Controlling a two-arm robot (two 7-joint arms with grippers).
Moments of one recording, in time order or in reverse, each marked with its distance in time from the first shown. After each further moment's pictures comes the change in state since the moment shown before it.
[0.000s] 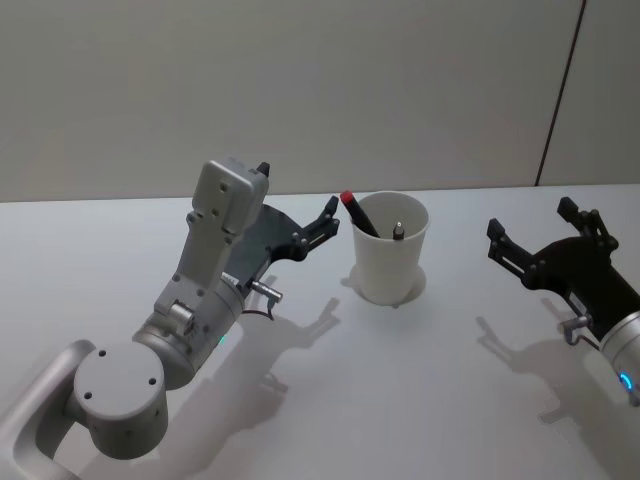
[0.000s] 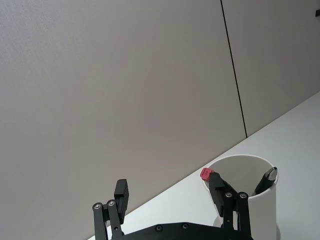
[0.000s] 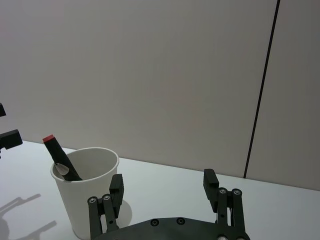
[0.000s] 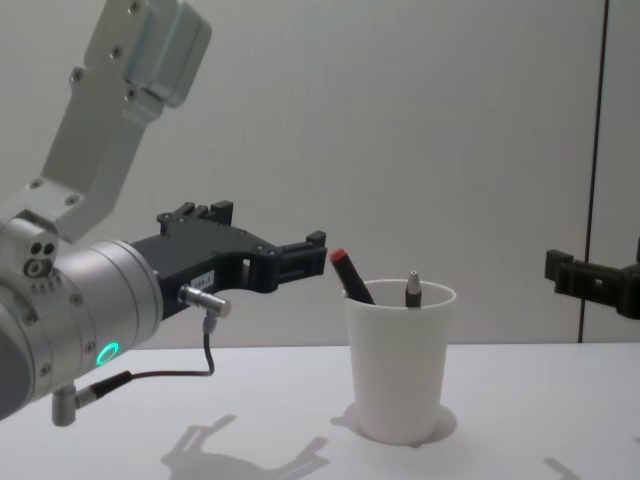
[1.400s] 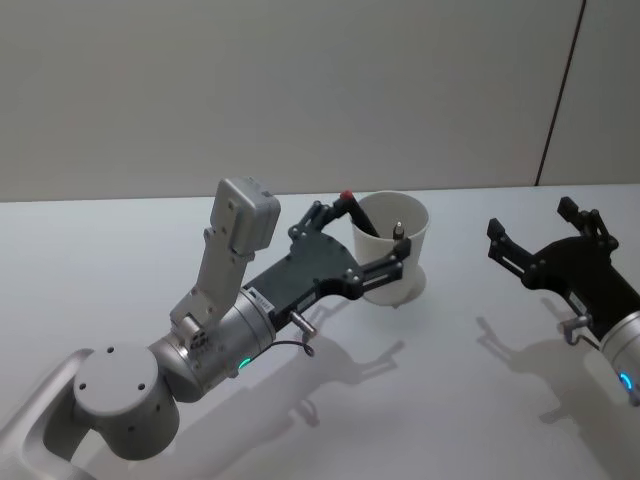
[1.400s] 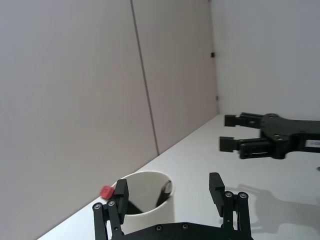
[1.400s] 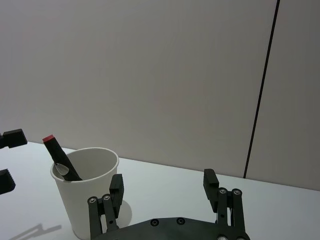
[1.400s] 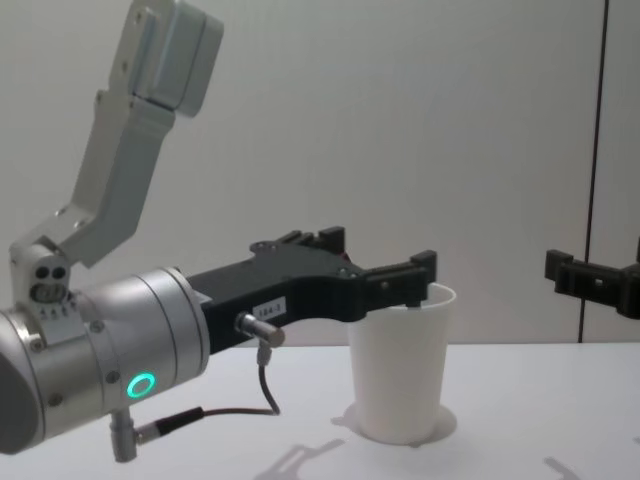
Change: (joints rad) left arm 0.000 -0.047 -0.029 0.062 -0.145 -0.063 -0.392; right arm 0.000 0.000 0.000 0.000 0.000 0.000 -0.001
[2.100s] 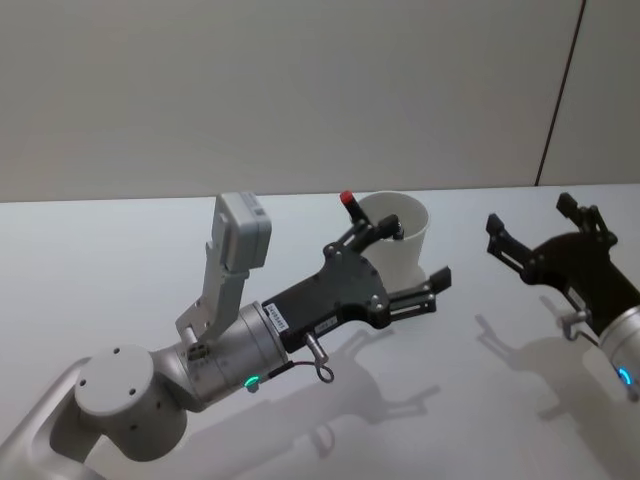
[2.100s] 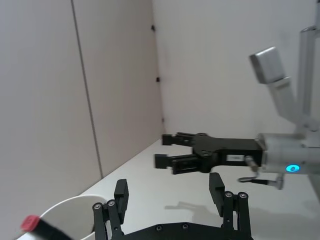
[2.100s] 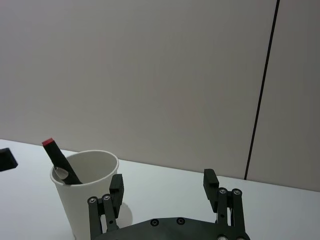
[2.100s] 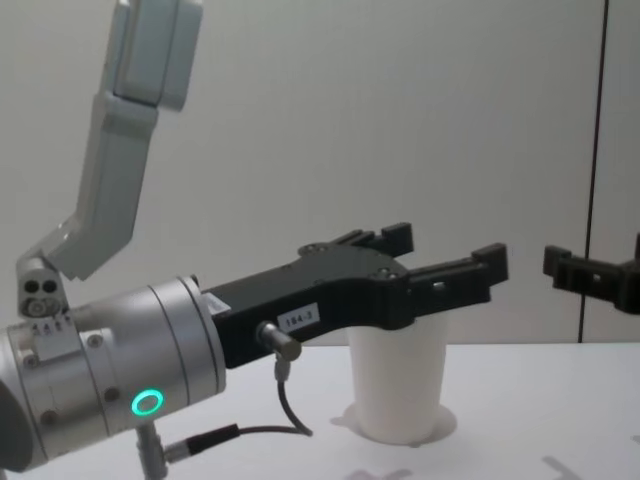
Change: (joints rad) left arm 0.000 -0.033 -0.020 0.043 -0.099 -0.044 -0.269; right arm 0.008 -0.003 0.000 0.003 0.005 0.004 0.001
